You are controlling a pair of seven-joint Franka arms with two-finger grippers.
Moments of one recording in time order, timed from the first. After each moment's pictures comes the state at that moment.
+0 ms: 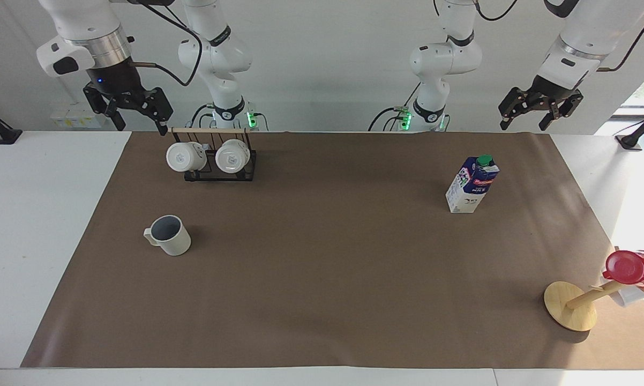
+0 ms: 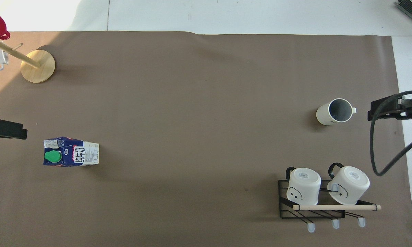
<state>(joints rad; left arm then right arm) 0.07 -0.14 -0.09 -1.67 -0.03 1.51 0.04 -0.07 0.00 0.05 -1.47 -0.02 1.54 0.12</state>
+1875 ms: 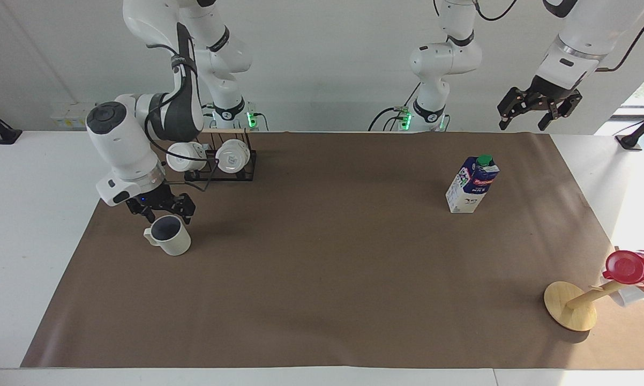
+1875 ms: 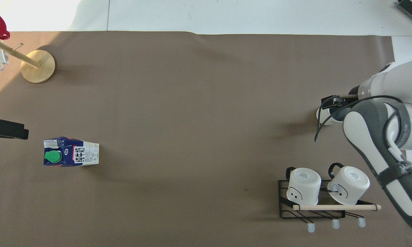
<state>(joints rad) 0.07 -0.14 -0.09 -1.67 -0.03 1.51 0.04 -0.10 0.21 0.05 -1.94 -0.02 2.18 0.01</state>
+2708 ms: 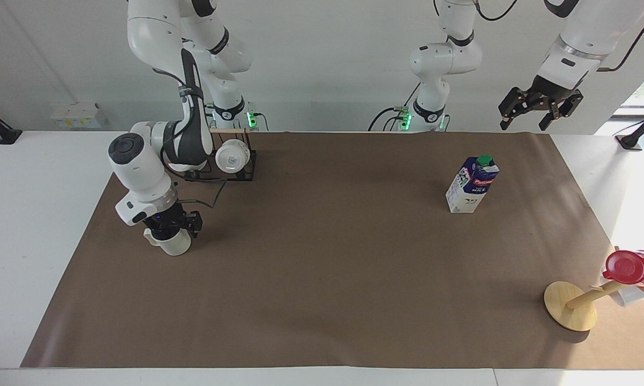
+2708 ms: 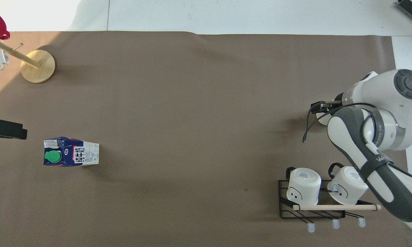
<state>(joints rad) 0.07 -0.14 -0.09 -1.67 -0.03 1.51 0.04 -0.10 0.28 0.05 -1.95 -0.02 2.27 -0.01</state>
